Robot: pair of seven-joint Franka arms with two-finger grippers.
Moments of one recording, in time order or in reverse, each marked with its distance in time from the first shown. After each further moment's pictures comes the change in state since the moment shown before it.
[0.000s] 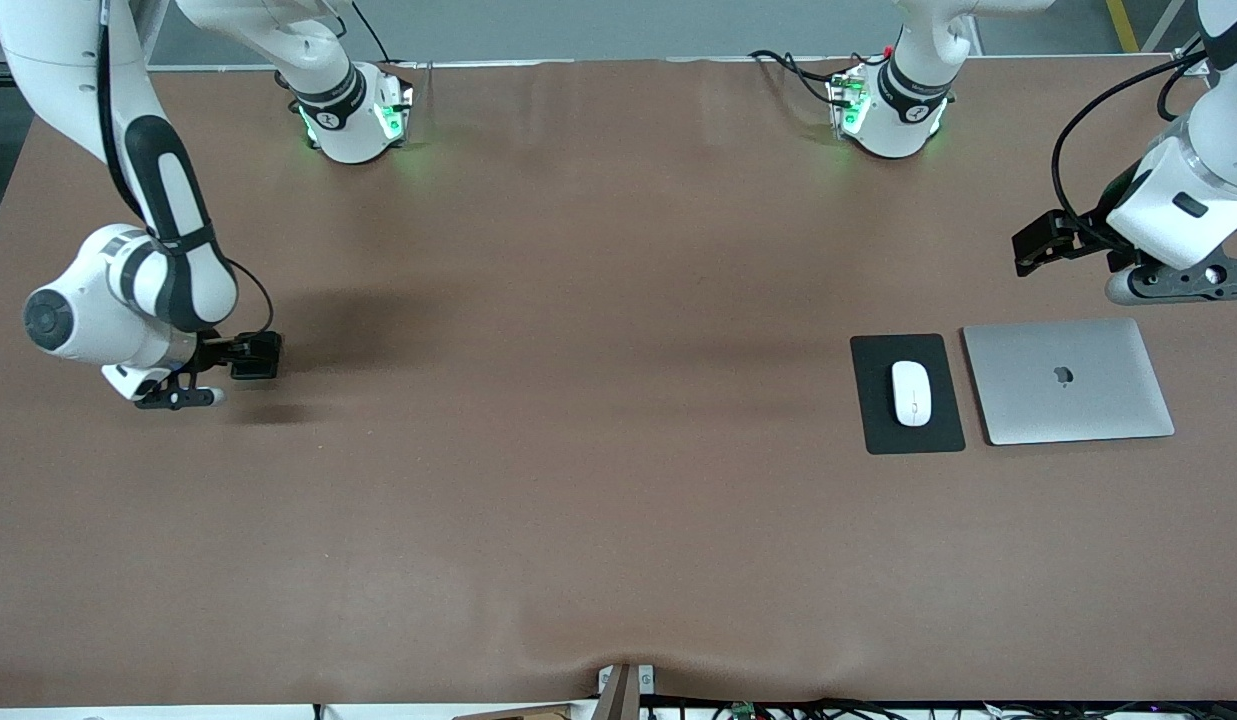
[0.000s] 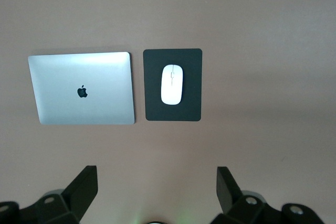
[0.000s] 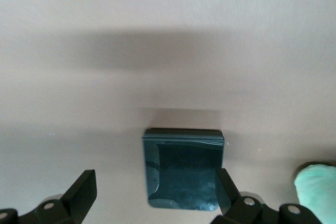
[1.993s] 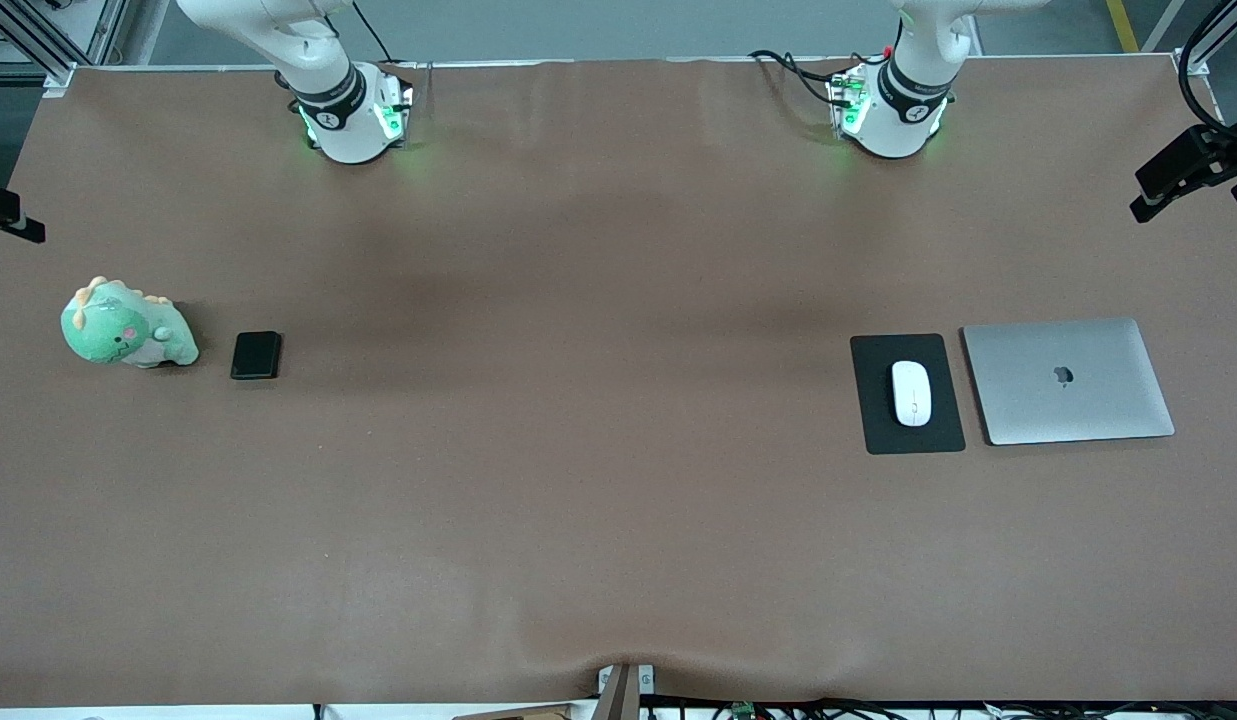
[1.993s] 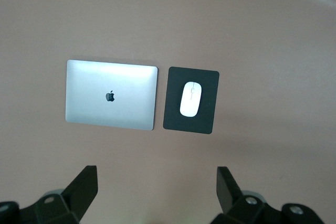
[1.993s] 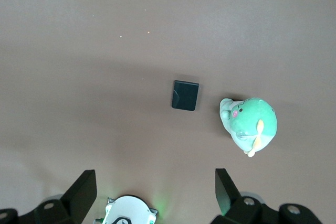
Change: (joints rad) left arm 0.093 -0.113 0.017 0.048 0.000 -0.035 0.005; right arm -0.039 -0.315 -0.016 0.699 -0.173 -0.902 0.014
